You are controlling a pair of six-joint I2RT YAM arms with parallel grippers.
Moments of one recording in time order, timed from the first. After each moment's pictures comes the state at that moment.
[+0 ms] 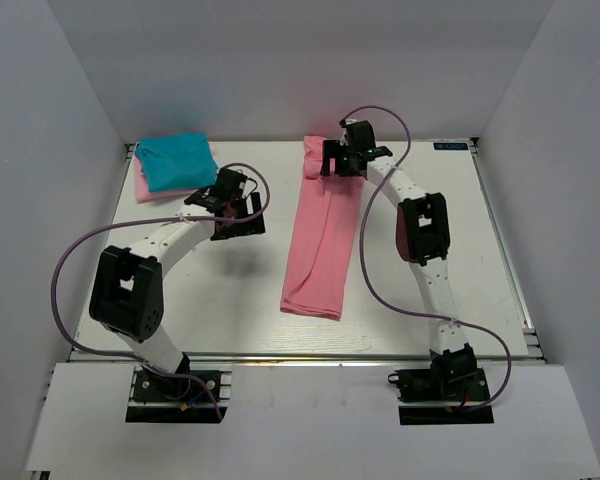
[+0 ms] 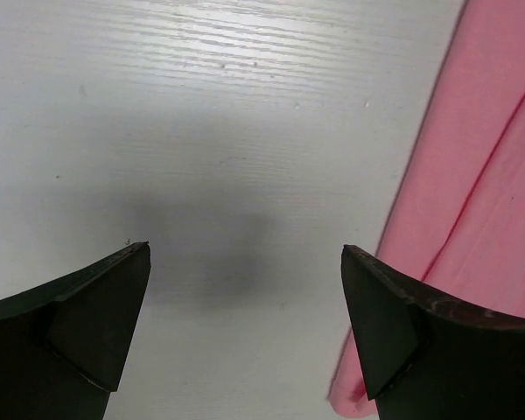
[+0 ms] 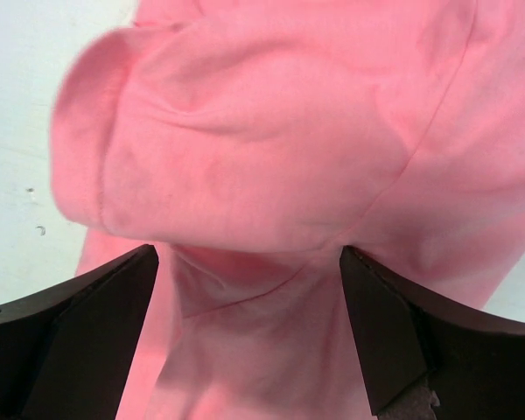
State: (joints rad) left arm -0.38 1.63 1.19 -0.55 -0.13 -0.45; right arm 0.35 2.59 2.30 -0.45 -0.11 0.23
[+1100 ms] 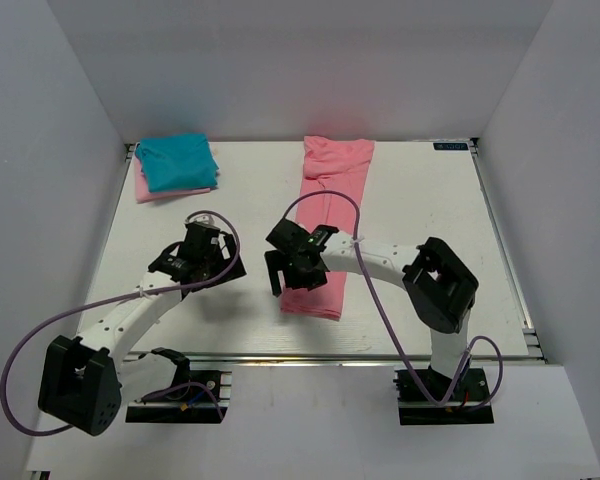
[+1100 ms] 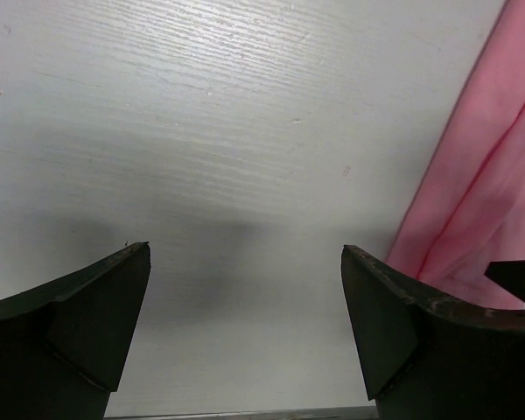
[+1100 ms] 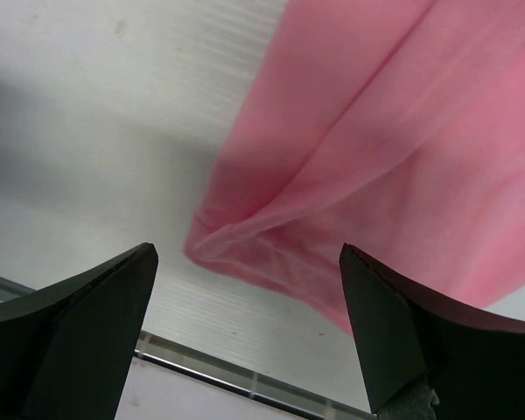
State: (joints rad) left arm -0.39 1.13 0.70 -0.53 -0.12 -0.62; right arm 0.99 1.90 1.39 -0.70 0.04 0.66
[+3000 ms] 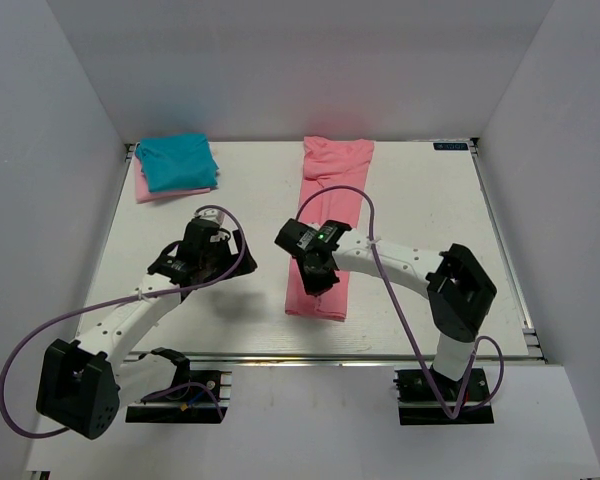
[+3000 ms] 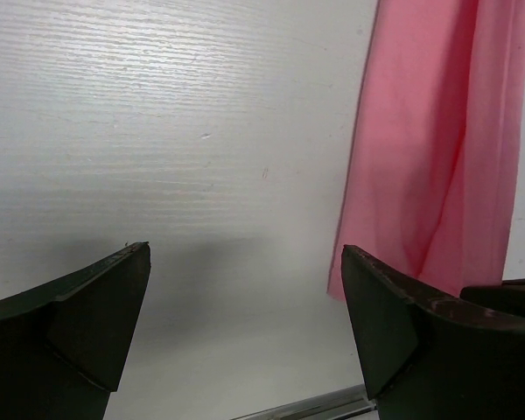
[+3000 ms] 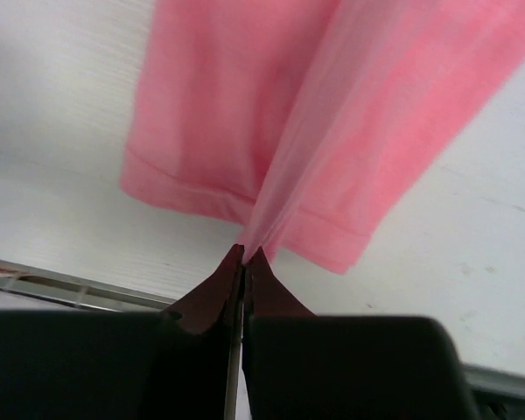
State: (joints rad) left arm -0.40 1.09 0.69 -0.41 0.01 -0.56; right arm 1.01 1.79 1.40 -0.93 0.14 0.65
